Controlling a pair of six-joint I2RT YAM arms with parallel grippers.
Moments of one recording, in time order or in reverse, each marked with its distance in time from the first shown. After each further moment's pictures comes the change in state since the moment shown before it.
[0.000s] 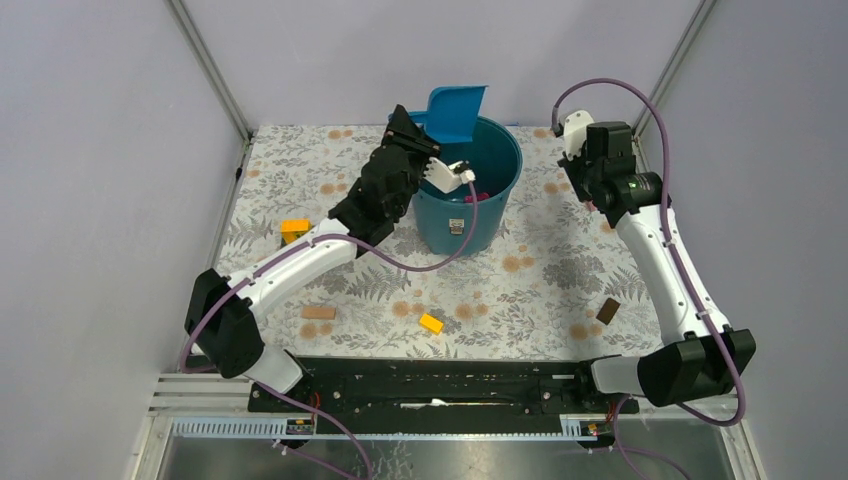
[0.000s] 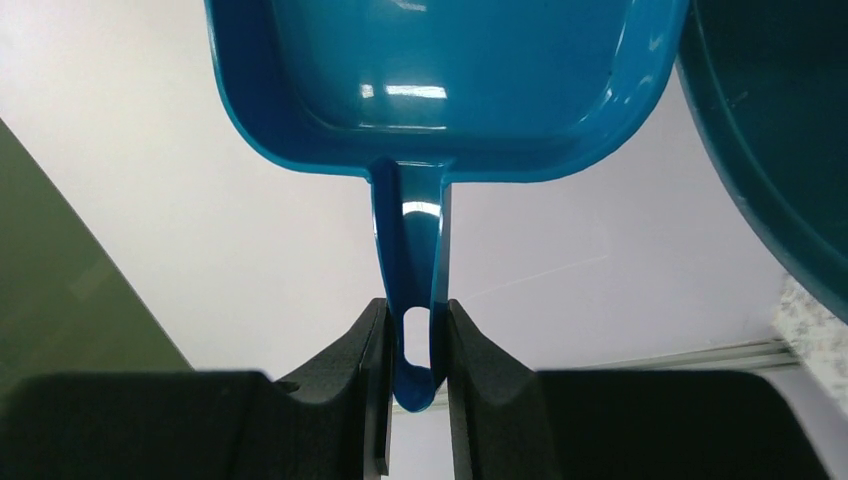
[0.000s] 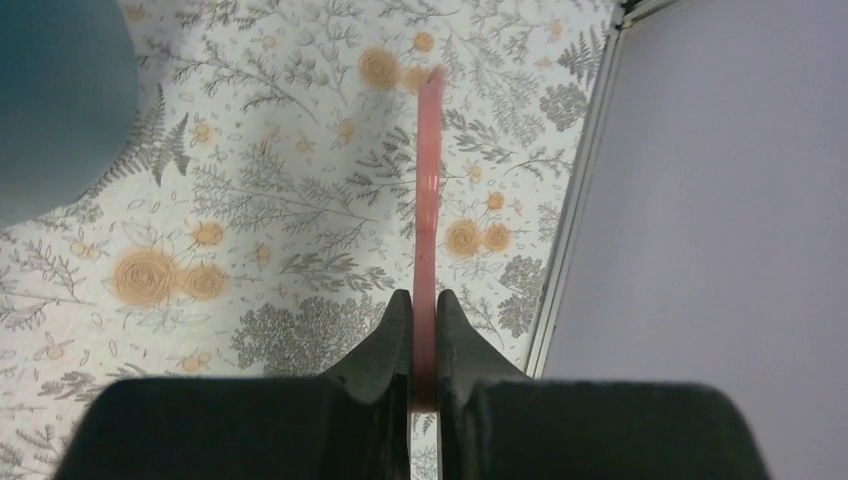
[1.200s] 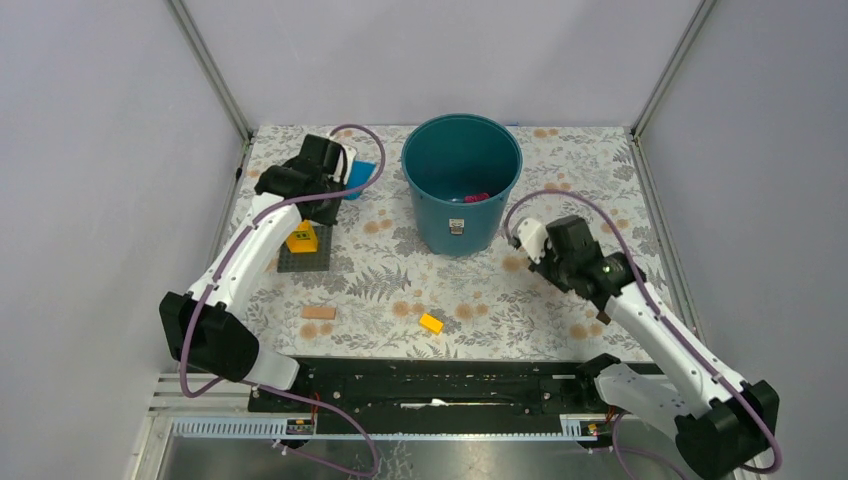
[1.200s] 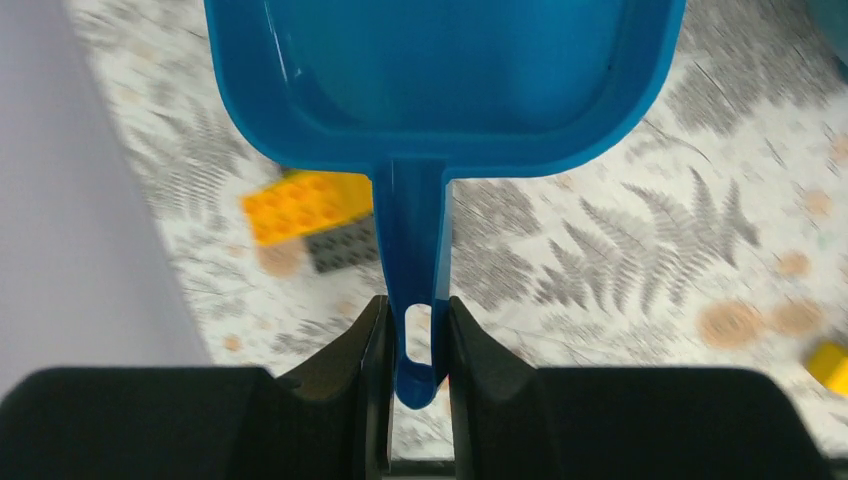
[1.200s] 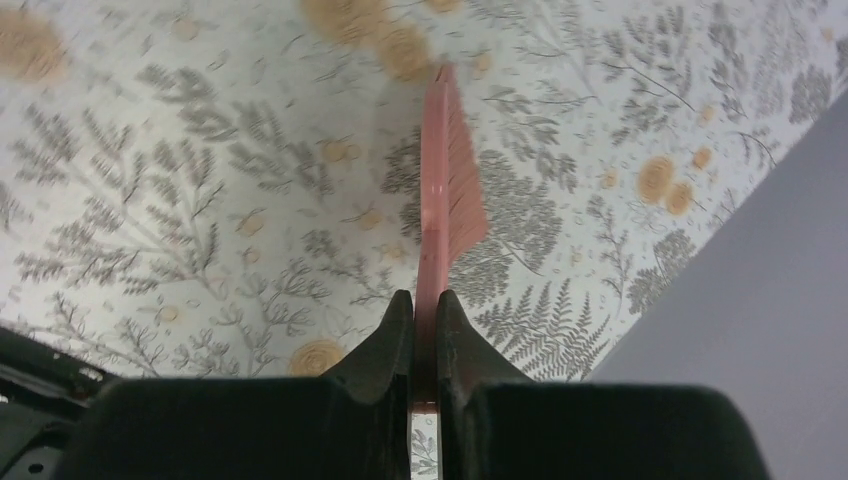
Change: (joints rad) left arm 0.434 -0.059 0.178 -1.217 0.228 -1.759; right arm 0.233 -0.303 -0.527 -0.074 -0.060 -0.131
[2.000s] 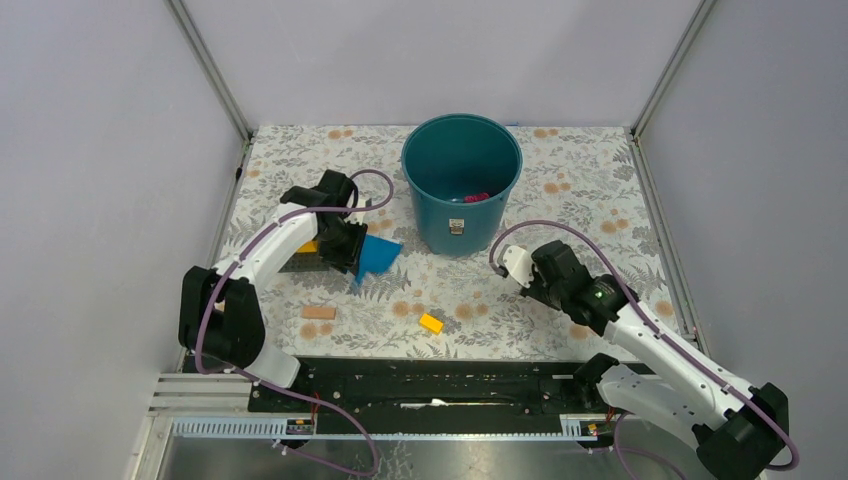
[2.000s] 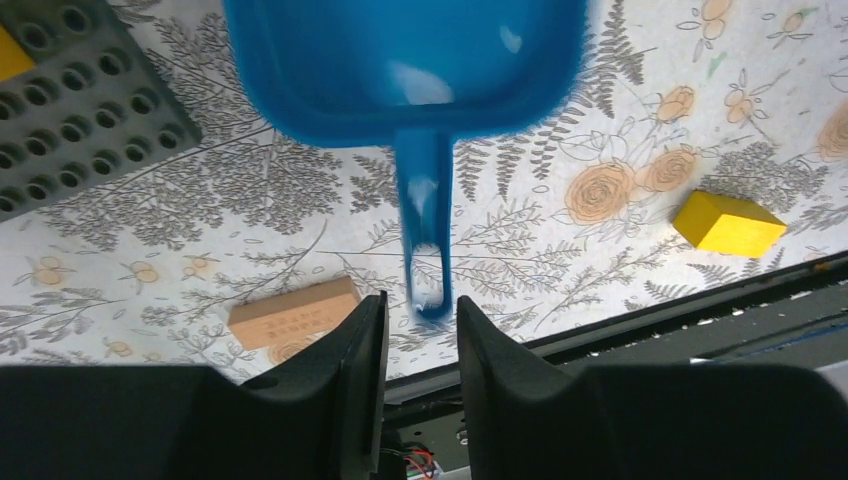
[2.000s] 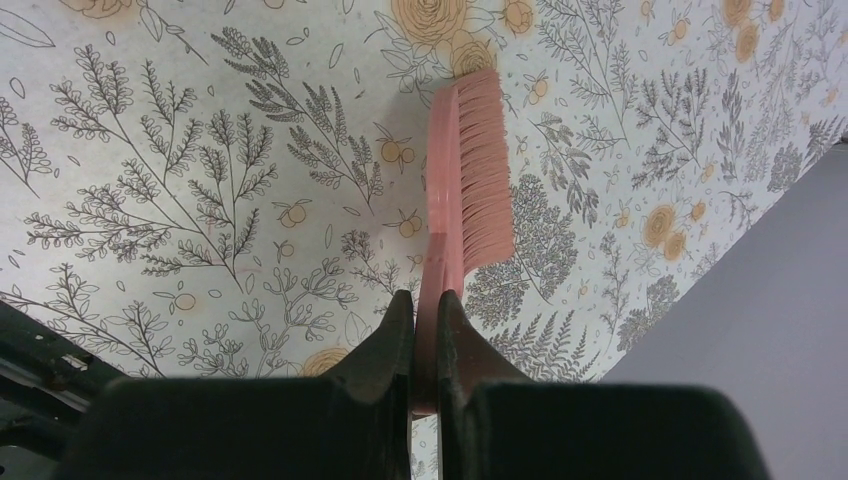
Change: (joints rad) left arm 0.000 0.068 -0.280 -0.027 0.394 -0.163; right arm 0.226 -0.151 -0.206 0.058 0.074 -0.037
